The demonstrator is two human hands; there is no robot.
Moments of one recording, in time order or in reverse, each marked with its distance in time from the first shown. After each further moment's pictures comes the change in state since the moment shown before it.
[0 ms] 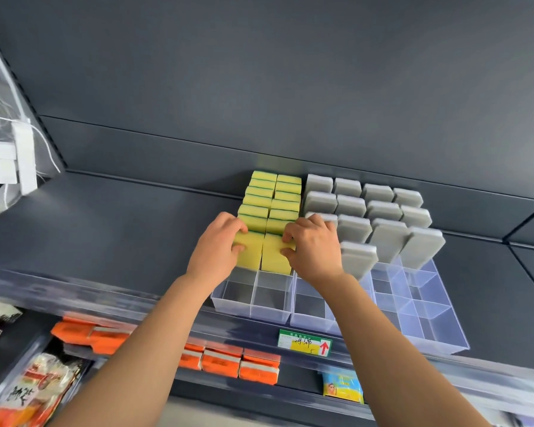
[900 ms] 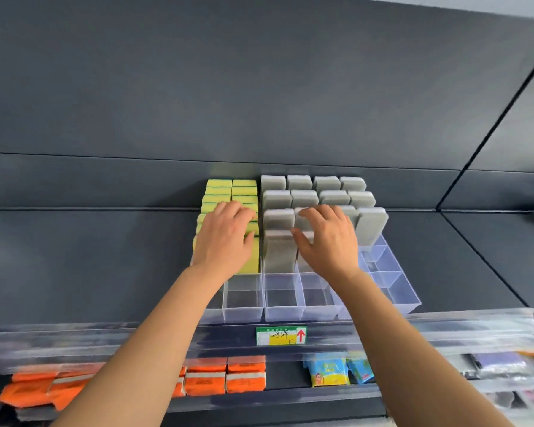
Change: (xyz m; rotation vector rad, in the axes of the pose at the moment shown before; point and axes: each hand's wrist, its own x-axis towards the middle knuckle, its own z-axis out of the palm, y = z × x) left_hand 0.025 0.075 0.002 0.189 0.063 0.320; right_hand -0.044 0.047 -0.038 0.009 0.335 0.232
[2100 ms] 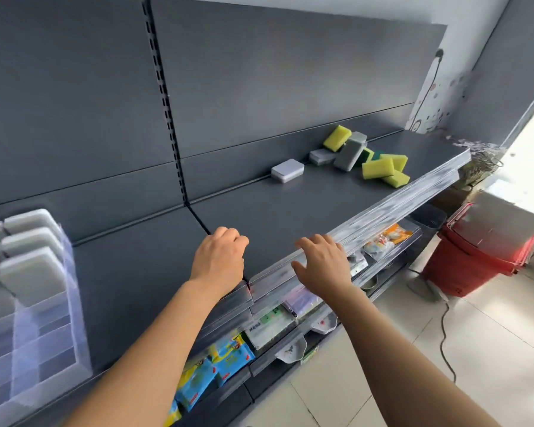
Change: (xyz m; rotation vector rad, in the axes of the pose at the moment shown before) left_hand 0.088 0.471 0.199 -0.071 -0.311 0.504; right_hand -0.176 0.440 -0.202 -0.331 -0.233 0.577
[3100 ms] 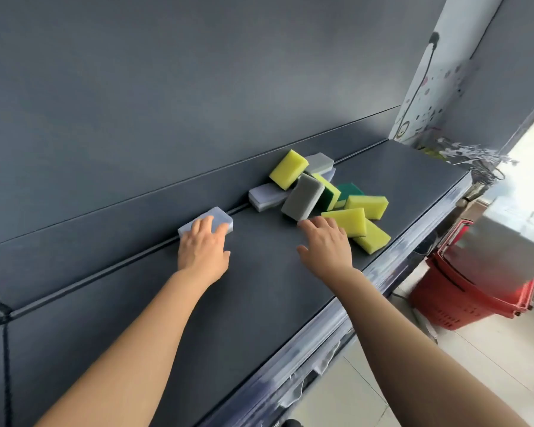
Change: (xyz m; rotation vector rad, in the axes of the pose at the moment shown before) left_hand 0.355 0.073 0.141 0.086 -0.118 -0.187; right_hand 0.292 0.256 0.025 -0.081 0.001 0.068
